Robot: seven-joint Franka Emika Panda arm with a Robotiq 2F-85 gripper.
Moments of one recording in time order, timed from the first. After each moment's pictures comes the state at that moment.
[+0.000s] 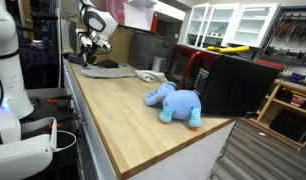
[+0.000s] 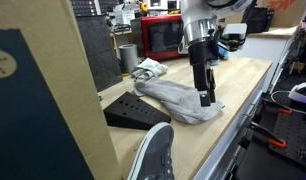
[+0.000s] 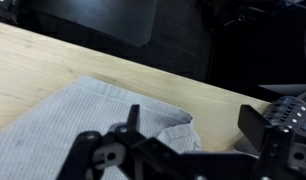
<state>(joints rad) 0.24 -0.04 0.21 -2.50 0.62 2.13 -0.26</state>
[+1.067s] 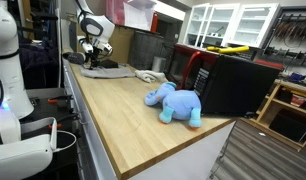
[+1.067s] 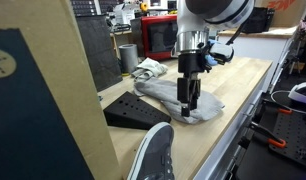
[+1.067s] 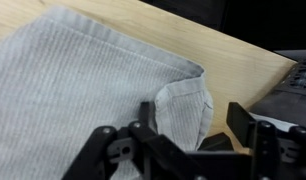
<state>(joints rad) 0.27 0.05 0.25 -2.50 0.66 2.41 -0.26</state>
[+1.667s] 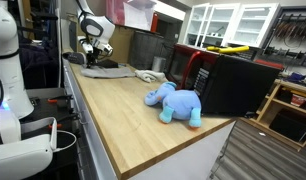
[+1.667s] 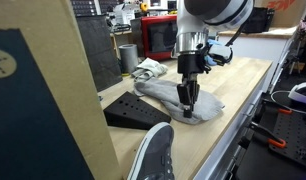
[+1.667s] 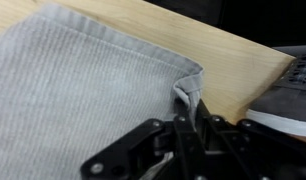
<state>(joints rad) 0.27 0.06 0.25 -2.49 0.68 2.41 -0.26</state>
